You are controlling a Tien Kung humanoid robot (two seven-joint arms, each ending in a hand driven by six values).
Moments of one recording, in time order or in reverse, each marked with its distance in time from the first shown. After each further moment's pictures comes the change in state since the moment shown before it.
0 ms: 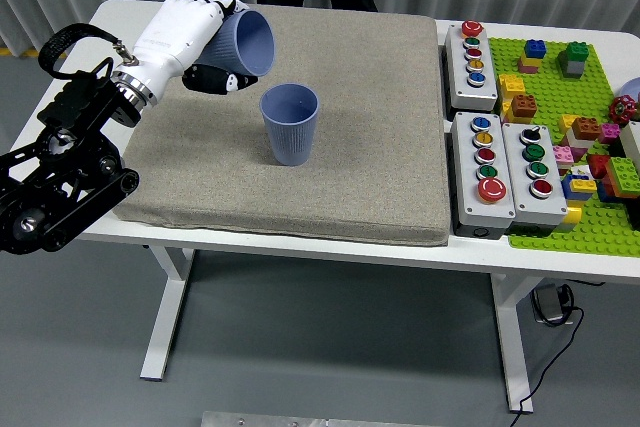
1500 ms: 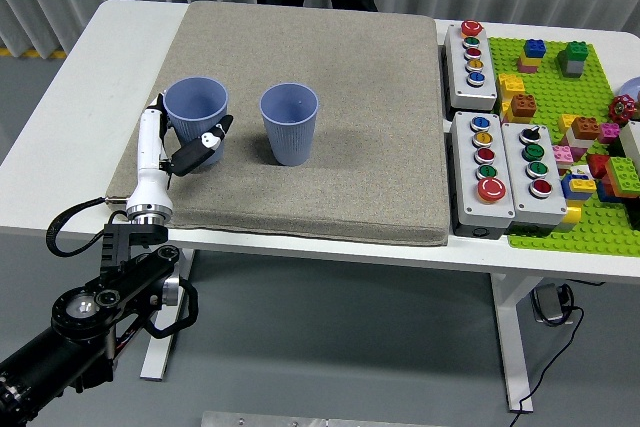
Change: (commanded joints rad) left arm 0.327 -0.341 -0.119 0.239 -0.871 0.337 -0.549; right arm -0.016 0.009 0.013 -0.001 -0.019 0.002 0.003
